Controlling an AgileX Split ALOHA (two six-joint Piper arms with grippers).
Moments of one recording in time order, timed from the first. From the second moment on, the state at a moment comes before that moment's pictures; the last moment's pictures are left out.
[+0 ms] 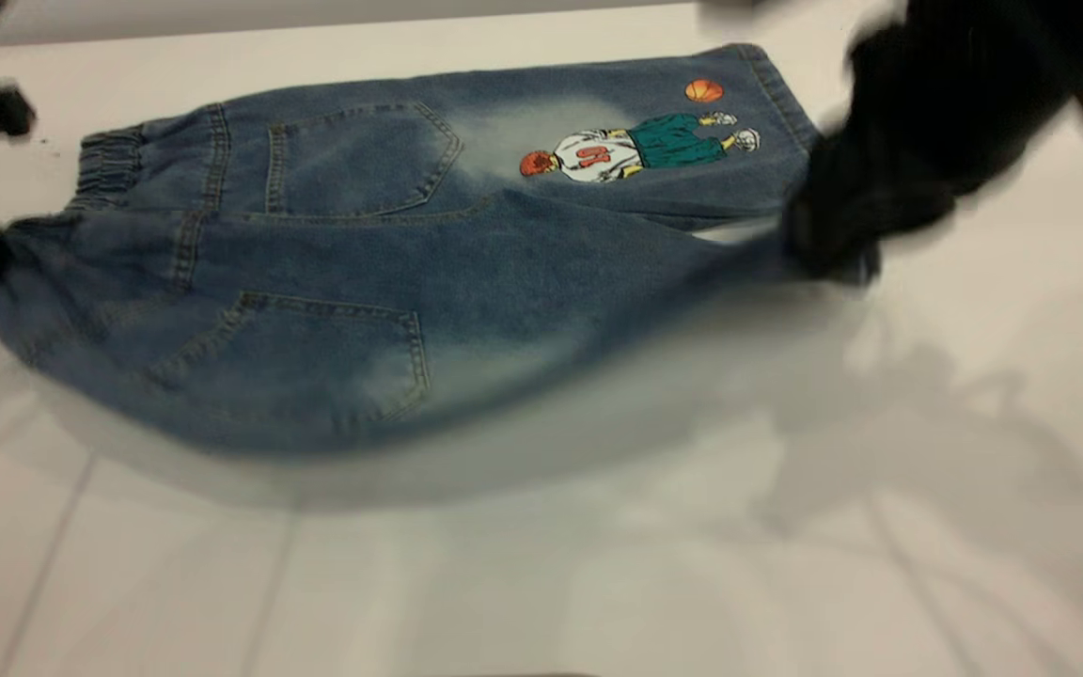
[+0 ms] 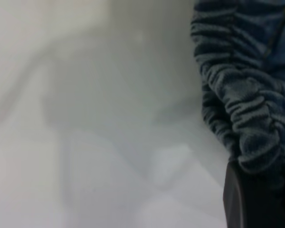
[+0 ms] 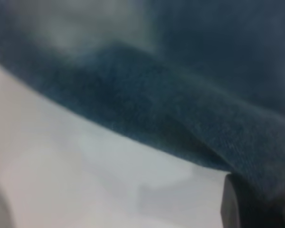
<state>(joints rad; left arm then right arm) 0.09 1.92 -1.13 -0.17 0.66 0.03 0.40 1.72 -0.88 0.42 0.43 -0.53</state>
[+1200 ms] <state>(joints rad) 0.07 2.17 -1.40 -0.64 0.27 0.13 0.20 2.31 -1.57 0.44 0.30 -0.53</state>
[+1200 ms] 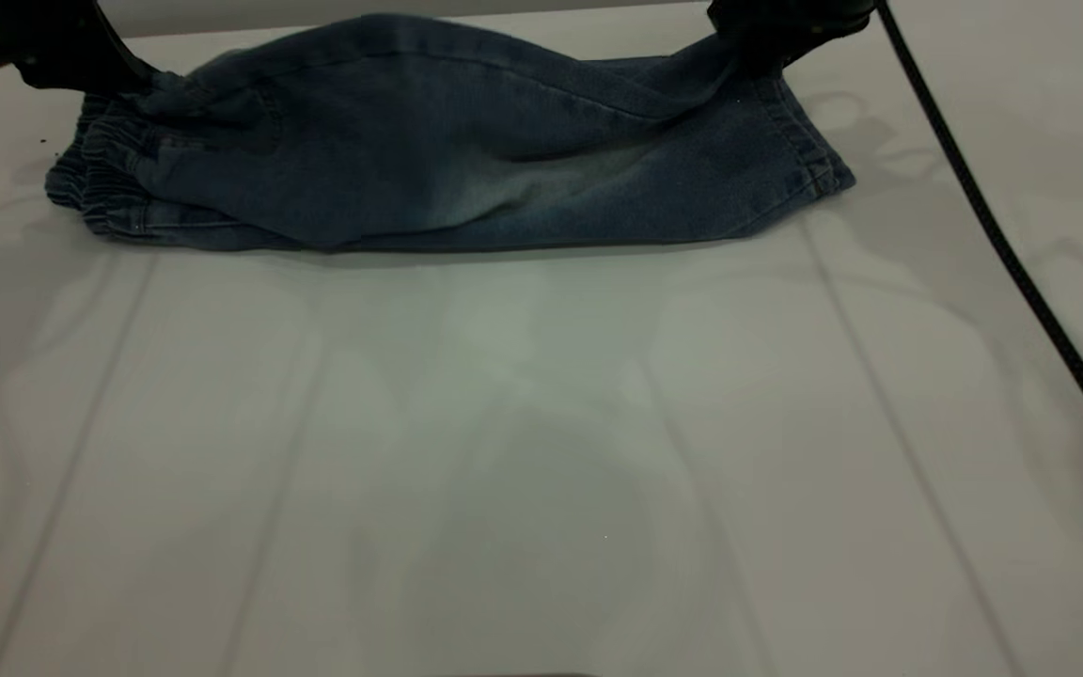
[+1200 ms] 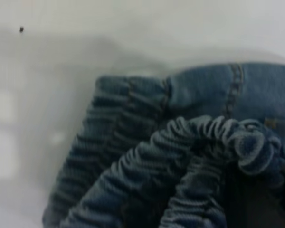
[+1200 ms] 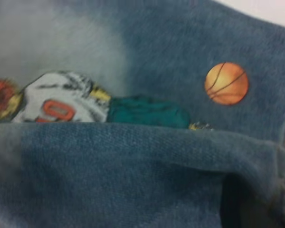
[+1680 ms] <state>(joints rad) 0.06 2.17 -1.41 -0.65 0.18 0.53 0.20 2.30 -1.57 0.51 0.28 -0.51</state>
